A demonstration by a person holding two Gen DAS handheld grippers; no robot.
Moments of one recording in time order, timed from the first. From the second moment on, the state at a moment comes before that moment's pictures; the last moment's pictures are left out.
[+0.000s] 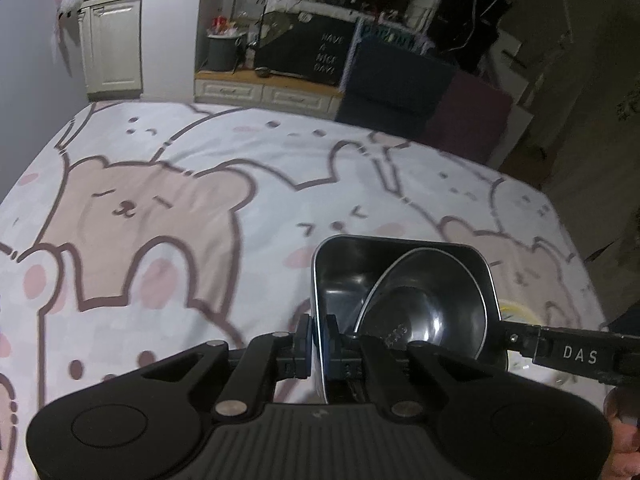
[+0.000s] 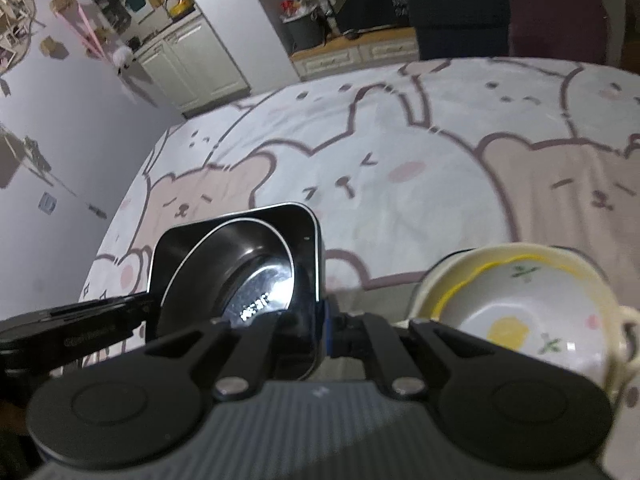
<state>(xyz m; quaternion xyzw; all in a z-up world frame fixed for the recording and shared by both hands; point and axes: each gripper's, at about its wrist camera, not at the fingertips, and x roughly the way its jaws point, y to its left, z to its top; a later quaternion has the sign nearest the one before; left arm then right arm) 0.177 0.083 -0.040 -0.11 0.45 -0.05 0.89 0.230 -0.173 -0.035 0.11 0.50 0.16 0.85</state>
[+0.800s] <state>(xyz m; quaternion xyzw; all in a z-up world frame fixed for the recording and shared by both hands) 0.188 -0.038 -0.036 -0.10 0.44 -0.14 0.88 0.188 -0.314 -0.005 0.14 0.45 0.08 0.88</state>
